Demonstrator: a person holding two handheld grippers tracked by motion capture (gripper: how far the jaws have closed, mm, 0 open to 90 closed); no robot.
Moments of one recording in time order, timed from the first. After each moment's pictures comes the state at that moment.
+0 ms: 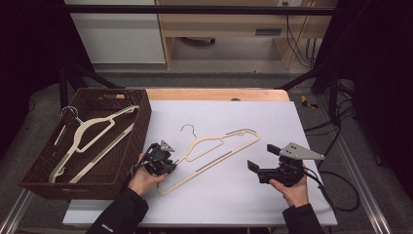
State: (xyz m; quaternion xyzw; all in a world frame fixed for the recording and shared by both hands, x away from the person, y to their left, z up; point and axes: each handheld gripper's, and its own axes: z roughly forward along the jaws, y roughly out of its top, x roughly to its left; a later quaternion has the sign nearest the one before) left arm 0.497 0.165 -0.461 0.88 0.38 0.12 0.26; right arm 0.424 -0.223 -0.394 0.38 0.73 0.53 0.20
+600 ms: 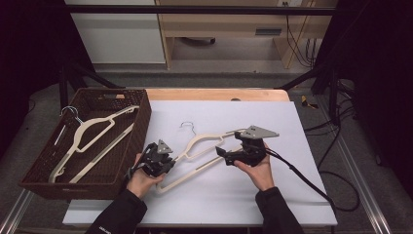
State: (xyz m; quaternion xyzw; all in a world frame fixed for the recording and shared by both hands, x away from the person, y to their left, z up) left arm 0.481 0.167 -0.440 0.87 0.36 0.17 0.29; right arm 0.485 -0.142 -0.398 0.36 0.76 0.52 0.17
